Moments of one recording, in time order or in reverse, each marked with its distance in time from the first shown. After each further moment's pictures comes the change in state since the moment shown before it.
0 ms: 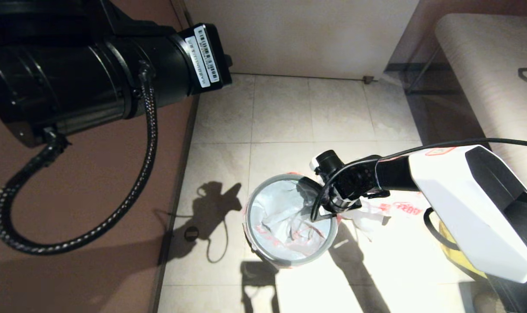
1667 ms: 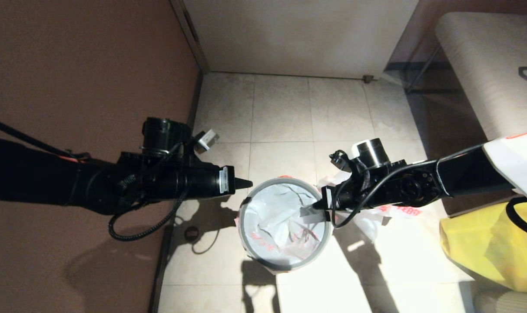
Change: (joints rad) left arm 0.441 0.360 0.288 -0.115 -0.868 -0.153; right arm -0.062 -0.320 0.555 -0.508 0.717 0.099
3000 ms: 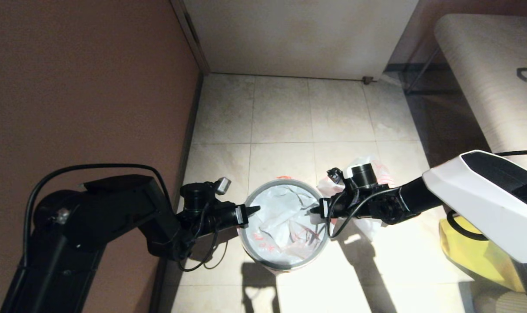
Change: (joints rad) left arm 0.109 0.589 0.055 -0.811 -0.057 -0.054; right arm -0.106 0.249 -0.034 -0.281 0.020 -0.079
